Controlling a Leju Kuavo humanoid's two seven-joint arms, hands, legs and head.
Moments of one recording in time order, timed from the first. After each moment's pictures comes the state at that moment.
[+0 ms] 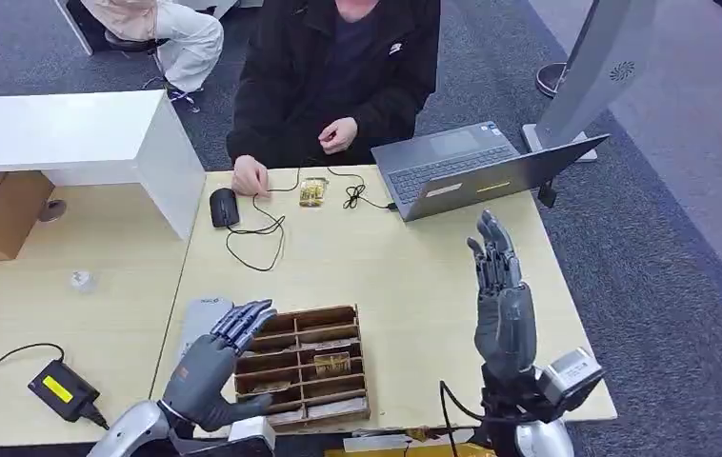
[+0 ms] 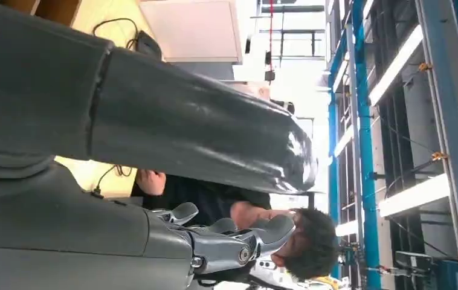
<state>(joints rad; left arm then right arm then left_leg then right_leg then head) 0.07 0.29 -0.39 -1.77 -0.94 0.17 -0.19 -0.02 0.06 0.32 -1.71 0.06 -0.04 -0.45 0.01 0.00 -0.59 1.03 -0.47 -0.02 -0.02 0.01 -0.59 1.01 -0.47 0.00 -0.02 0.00</state>
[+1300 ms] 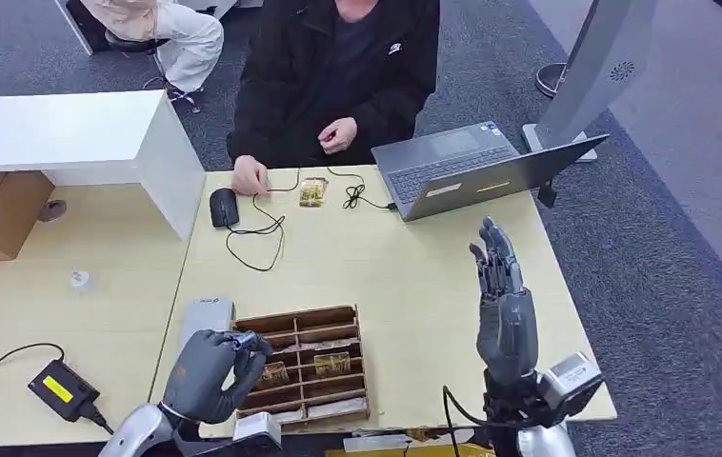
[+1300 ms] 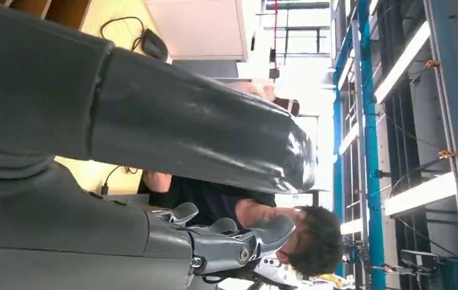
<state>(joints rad) 0.08 0.24 -0.39 -1.77 -0.98 0.30 -0.19 0.00 0.06 0.31 -1.72 0.07 -0.04 -0.45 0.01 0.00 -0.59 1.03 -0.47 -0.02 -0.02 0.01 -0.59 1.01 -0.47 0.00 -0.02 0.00</state>
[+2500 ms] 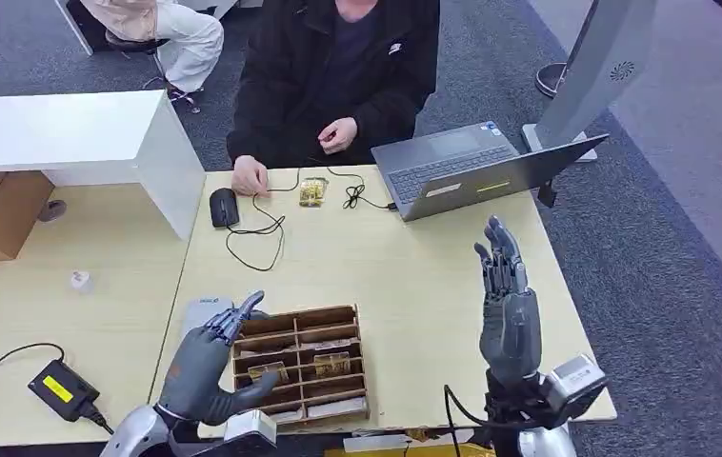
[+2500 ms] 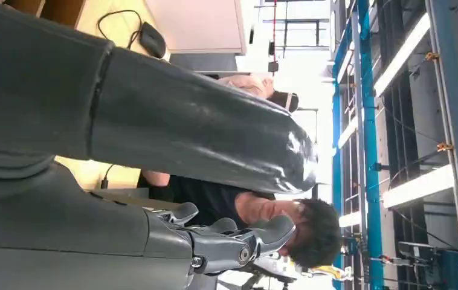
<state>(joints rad) 0.11 0.21 -0.36 -1.82 -0.94 0.27 -0.19 0.01 0.06 0.31 -1.73 0.08 -0.06 -0.45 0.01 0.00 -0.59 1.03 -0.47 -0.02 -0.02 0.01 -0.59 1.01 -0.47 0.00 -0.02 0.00</state>
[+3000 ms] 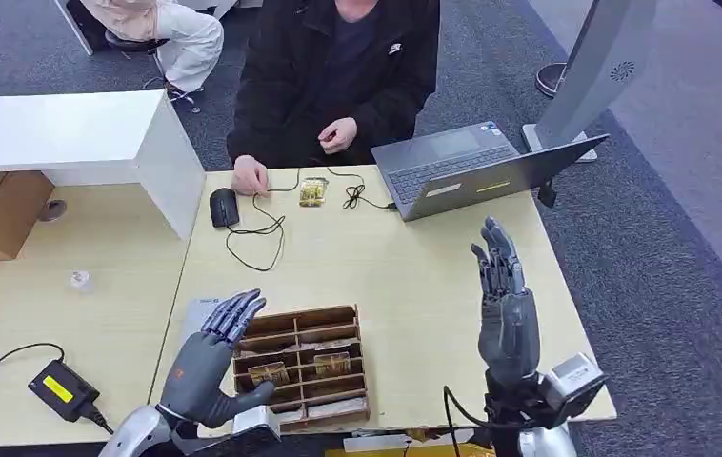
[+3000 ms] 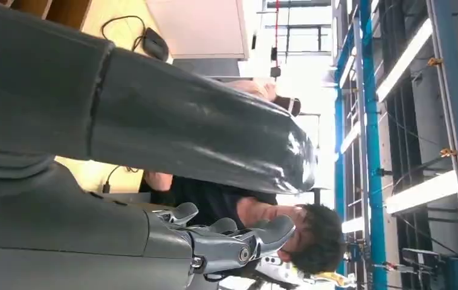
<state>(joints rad) 0.11 0.23 -0.36 -1.79 -0.97 0.23 -0.13 0.01 0.06 0.31 -1.73 0.08 -0.05 -0.44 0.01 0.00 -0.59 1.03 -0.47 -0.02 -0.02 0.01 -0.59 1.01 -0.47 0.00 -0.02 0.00</state>
